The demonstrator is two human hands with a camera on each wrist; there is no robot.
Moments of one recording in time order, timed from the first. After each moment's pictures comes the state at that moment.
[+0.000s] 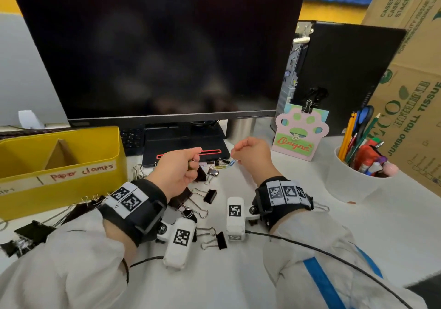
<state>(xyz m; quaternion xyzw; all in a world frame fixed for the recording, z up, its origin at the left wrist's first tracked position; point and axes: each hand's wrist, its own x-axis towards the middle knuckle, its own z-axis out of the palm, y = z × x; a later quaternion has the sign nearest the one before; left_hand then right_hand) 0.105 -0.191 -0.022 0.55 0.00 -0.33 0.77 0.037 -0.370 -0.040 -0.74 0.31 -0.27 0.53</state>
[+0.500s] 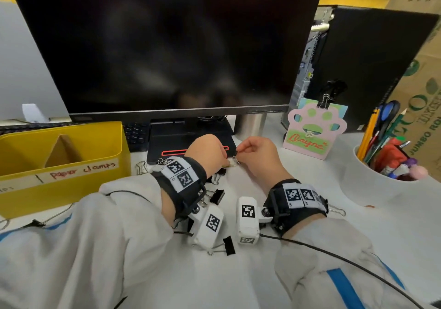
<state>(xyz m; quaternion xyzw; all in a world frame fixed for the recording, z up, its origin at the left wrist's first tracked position) 0.117 -0.243 -0.016 0.91 -0.32 -0.09 0.26 0.041 -0.374 -0.054 -0.79 0.27 -0.24 0.50</state>
